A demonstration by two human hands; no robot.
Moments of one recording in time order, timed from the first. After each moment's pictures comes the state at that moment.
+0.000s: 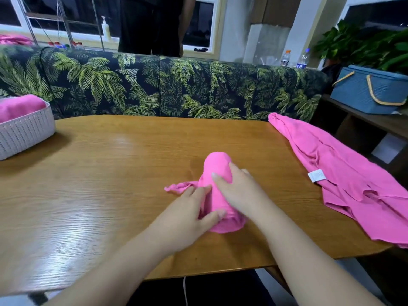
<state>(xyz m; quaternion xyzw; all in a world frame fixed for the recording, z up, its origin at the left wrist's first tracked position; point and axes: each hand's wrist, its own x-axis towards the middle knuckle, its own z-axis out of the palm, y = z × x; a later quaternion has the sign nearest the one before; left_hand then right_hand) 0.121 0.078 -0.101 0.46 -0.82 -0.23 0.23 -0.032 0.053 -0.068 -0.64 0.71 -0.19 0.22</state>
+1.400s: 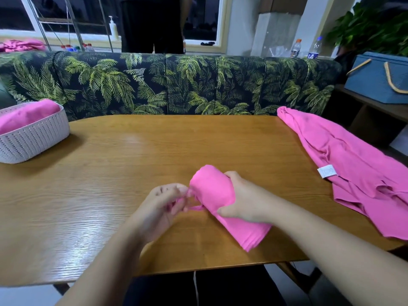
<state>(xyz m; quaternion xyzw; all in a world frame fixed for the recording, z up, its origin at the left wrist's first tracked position) 0.162 0.070 -0.105 0.29 -0.48 -0.68 0.47 -0.042 0.065 -0.063 -0.73 0.64 -0.05 0.25</state>
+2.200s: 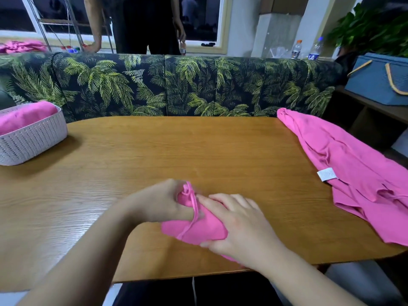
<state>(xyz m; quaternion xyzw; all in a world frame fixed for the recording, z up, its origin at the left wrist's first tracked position) 0.166 0.055 -0.057 0.45 -0.80 -0.38 0.14 -0.033 0.110 -0.092 -0.83 0.54 -0.15 0.04</state>
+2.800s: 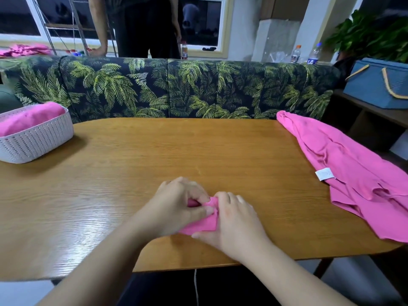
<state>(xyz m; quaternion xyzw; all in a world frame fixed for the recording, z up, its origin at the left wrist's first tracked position) 0.154 0.080 -0.072 0.42 -0.84 -0.23 0.26 -0.011 0.114 -0.091 -0.78 0.62 -0.10 0.06</state>
